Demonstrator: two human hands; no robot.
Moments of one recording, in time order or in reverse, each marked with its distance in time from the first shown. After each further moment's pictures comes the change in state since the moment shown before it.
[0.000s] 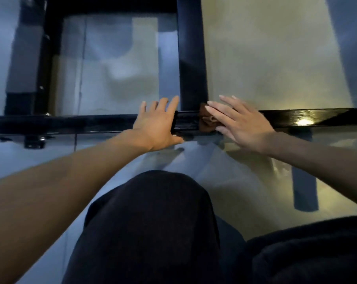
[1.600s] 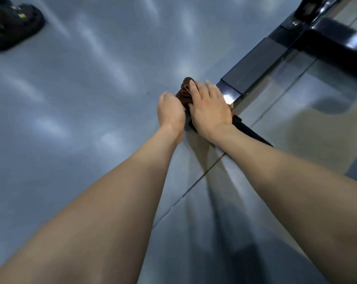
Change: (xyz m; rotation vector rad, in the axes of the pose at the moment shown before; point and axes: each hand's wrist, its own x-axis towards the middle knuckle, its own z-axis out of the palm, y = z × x) left_hand -0.177 -0.306 0.041 -1.664 1.122 -1.345; right_hand 0.391 -0.422 0.003 0.060 0.004 -0.347
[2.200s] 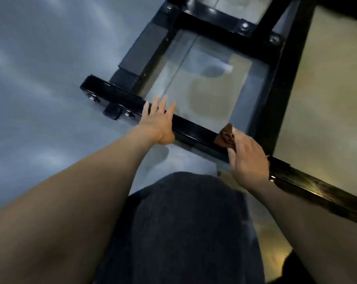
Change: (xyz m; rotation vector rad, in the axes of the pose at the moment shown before) left_hand -0.141 -0.040 0.096 1.655 -0.816 0.740; right_hand -0.371 0.167 -0.035 0.155 -0.008 0.613
